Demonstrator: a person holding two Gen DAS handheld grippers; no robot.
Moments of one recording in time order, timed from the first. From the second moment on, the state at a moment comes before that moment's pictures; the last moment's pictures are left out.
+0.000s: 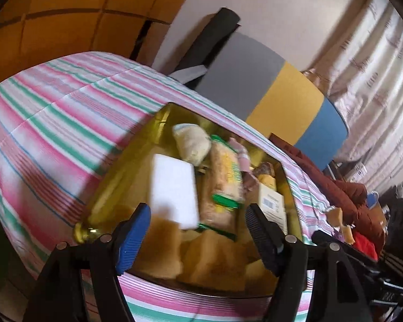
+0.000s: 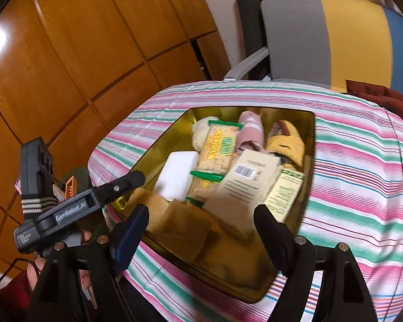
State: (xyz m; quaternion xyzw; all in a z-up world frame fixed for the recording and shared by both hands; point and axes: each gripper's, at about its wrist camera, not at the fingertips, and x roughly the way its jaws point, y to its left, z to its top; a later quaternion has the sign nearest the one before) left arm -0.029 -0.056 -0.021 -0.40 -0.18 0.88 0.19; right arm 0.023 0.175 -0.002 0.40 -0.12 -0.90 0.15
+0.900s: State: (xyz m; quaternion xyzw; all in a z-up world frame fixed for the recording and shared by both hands) left arm 0.023 0.141 0.007 -0.41 -0.04 0.83 0.38; right arm 0.100 0.389 0.009 0.37 -0.17 -0.91 -0.05
